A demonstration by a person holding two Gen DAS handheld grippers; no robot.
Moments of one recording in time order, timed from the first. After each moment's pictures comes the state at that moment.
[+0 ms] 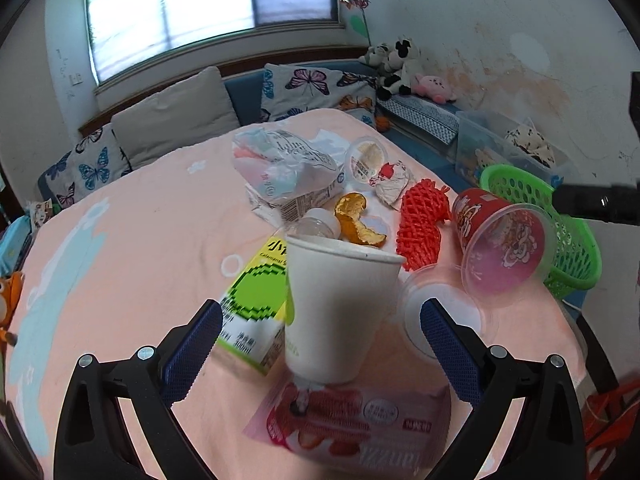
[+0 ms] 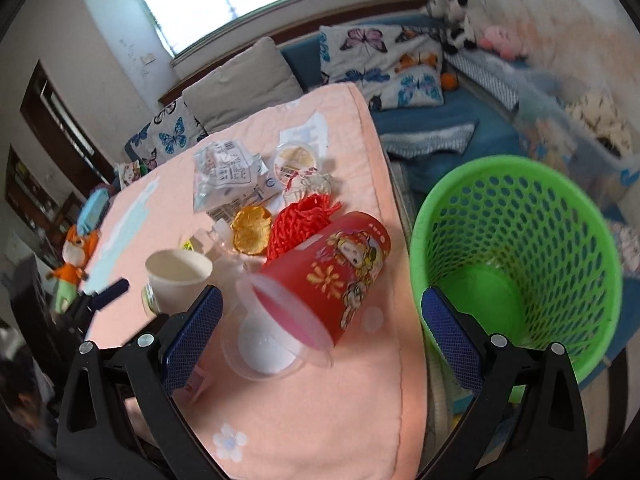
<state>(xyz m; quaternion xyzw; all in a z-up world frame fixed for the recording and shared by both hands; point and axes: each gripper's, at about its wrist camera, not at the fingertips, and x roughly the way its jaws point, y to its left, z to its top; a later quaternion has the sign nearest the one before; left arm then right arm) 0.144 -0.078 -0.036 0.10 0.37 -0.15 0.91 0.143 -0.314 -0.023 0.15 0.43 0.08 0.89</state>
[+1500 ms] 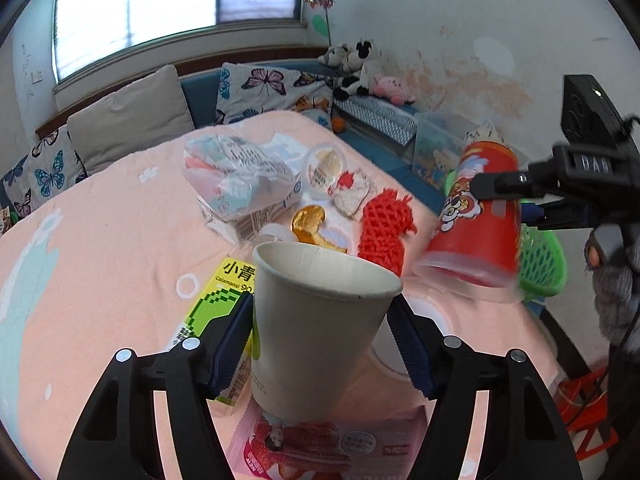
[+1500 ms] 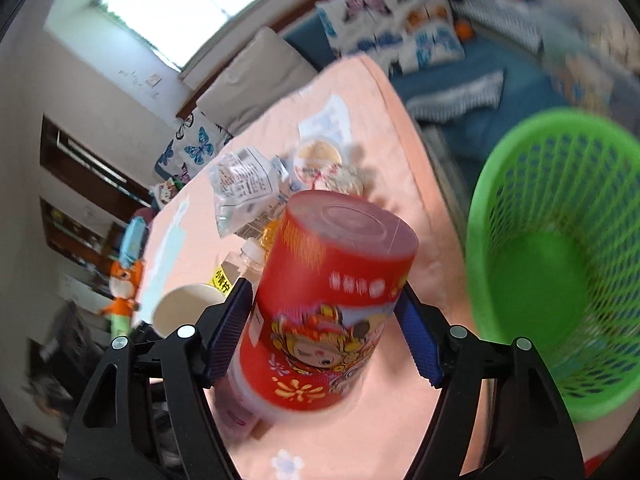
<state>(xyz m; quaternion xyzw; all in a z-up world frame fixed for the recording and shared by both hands) 0.160 -0.081 -0.031 0.07 0.37 -0.24 0.89 0.167 -0.322 -0.023 0.25 0.44 0.12 0.86</state>
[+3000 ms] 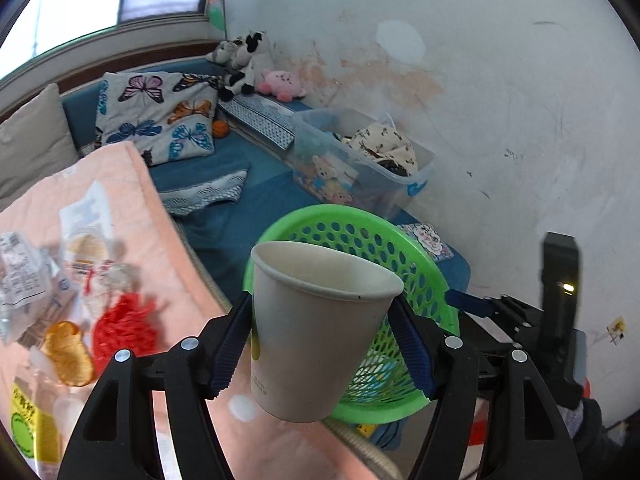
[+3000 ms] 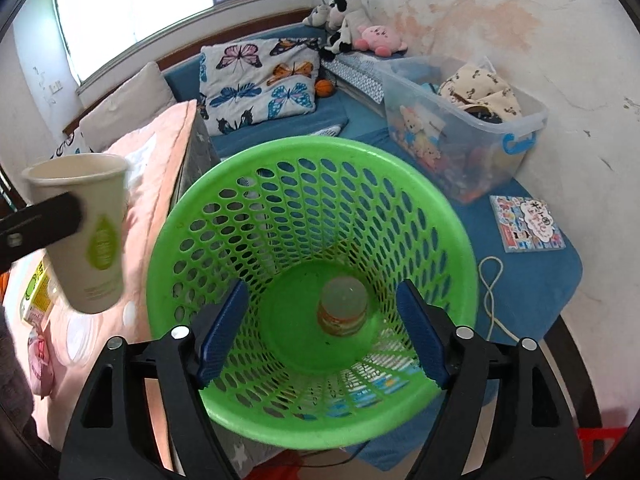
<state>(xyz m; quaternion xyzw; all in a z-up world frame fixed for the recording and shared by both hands) 0.183 -0.311 -0.013 0.06 0.39 -0.39 0.83 0.091 -0.461 -0.078 0.12 0.40 -0.11 0.90</state>
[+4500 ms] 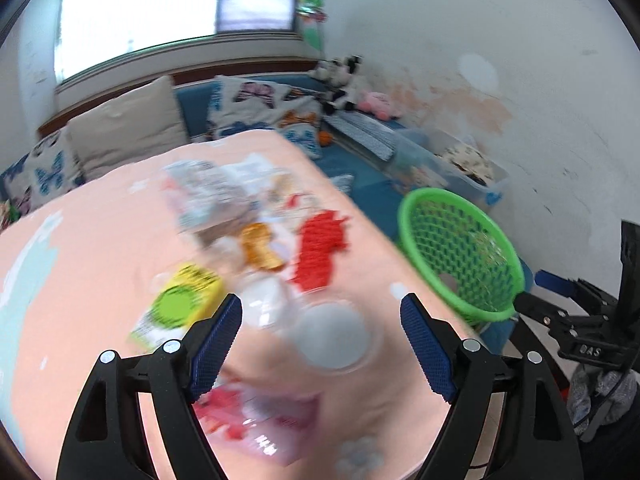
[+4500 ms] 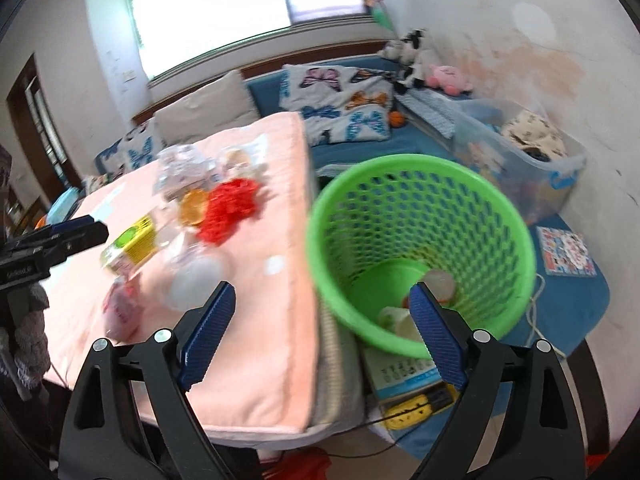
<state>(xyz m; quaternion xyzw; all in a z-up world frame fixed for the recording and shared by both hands) 0.125 -0.096 0.001 0.04 0.37 -0.24 0.90 0.030 -0.347 -0.039 0.09 0.35 0.00 0.93</state>
